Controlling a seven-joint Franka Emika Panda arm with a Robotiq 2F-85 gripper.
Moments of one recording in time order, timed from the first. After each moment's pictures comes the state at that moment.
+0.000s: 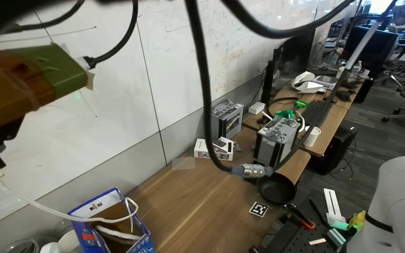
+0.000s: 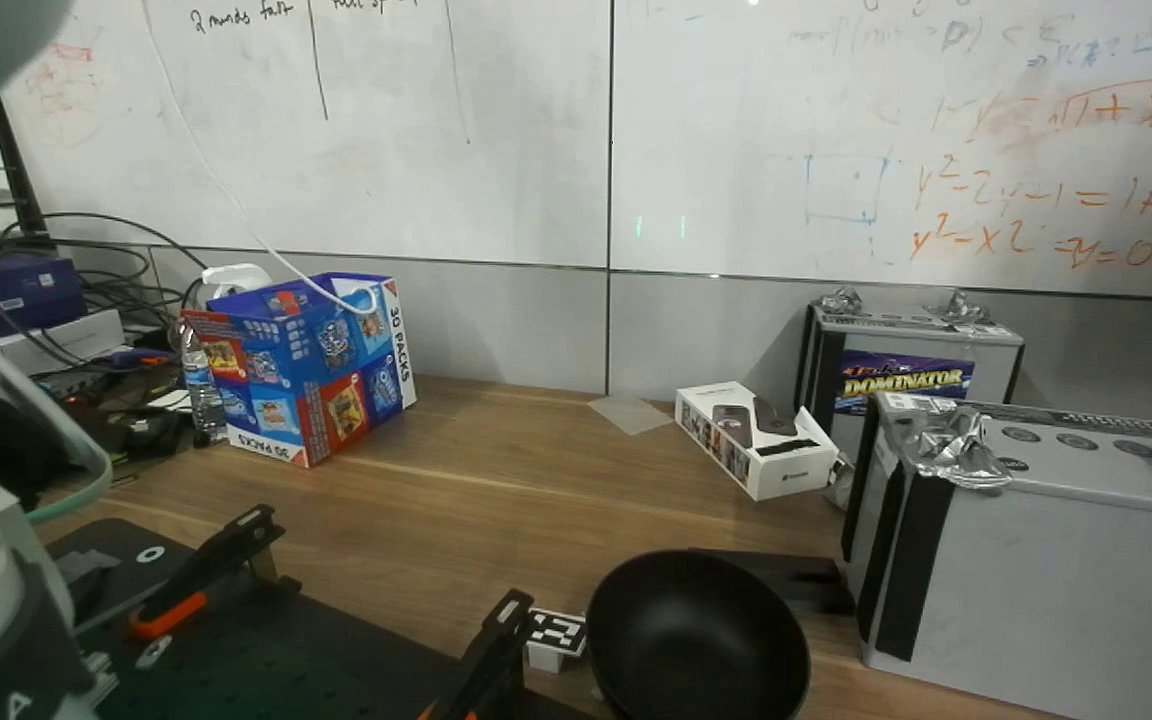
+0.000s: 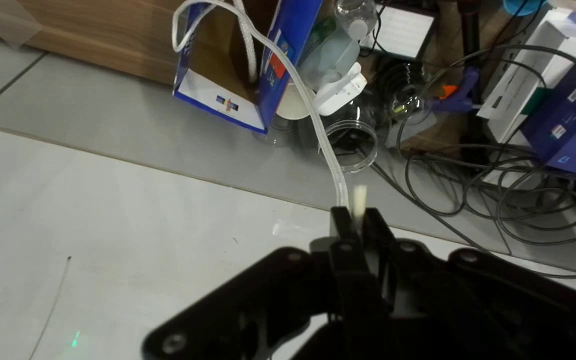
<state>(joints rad) 0.46 0.03 0.52 -1.61 -0.29 2.01 0.57</state>
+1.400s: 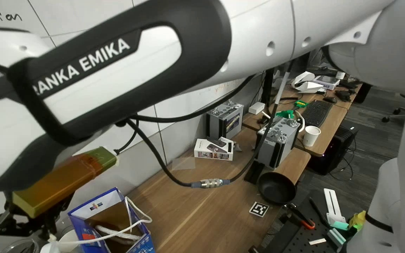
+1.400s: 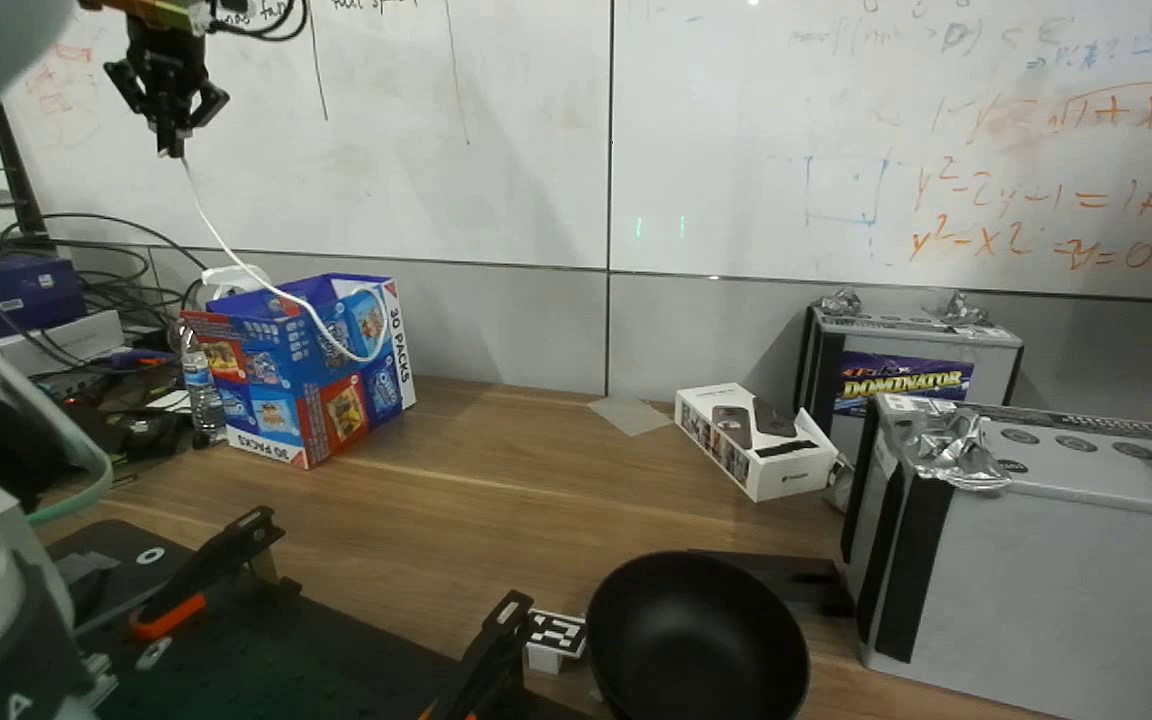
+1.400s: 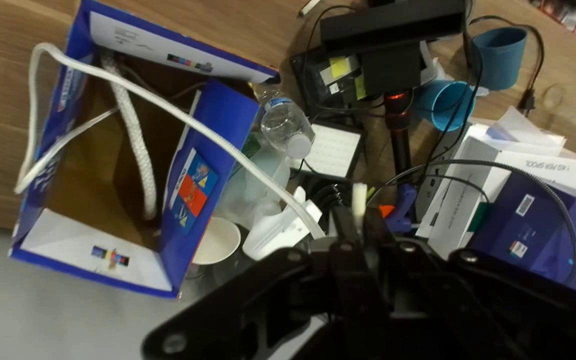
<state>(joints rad) 0.46 0.30 0.41 -1.69 0.10 2.18 0.23</state>
